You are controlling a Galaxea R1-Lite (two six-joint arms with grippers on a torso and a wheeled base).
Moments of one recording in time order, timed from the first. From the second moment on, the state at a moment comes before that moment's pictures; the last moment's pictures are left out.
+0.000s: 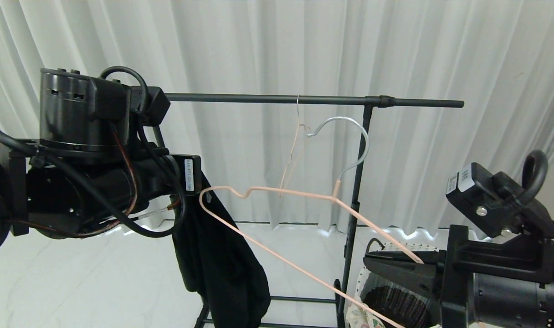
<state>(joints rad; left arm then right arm) -0.50 1.49 -1.02 -0.06 0.36 -0.10 1.03 1.31 -0.73 -0.25 0.03 0.13</state>
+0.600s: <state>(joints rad) -0.54 1.48 -1.01 -0.06 0.36 -0.10 1.03 1.38 -0.73 -0.35 0.04 0.13</state>
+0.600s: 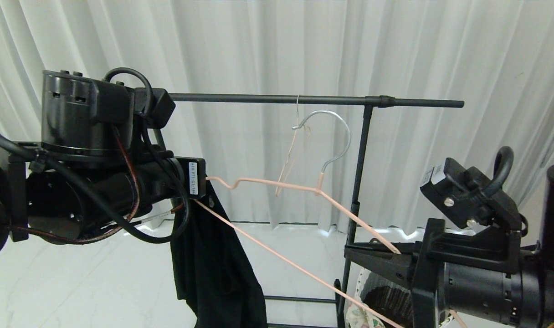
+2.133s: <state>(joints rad) -0.85 1.47 -1.09 -0.06 0.36 -0.16 1.08 1.60 -0.83 -0.46 0.01 0.27</state>
